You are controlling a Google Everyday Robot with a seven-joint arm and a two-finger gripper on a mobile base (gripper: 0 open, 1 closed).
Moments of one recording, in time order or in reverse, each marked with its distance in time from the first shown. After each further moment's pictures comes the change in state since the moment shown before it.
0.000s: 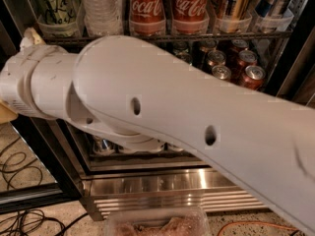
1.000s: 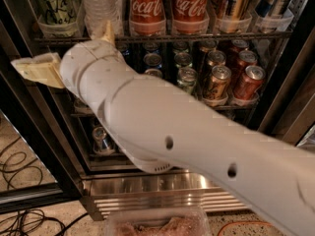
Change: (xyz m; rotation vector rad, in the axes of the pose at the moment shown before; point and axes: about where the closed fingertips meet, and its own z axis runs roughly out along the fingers) arm 0.031 -0.112 -0.037 0.474 -0.087 0.155
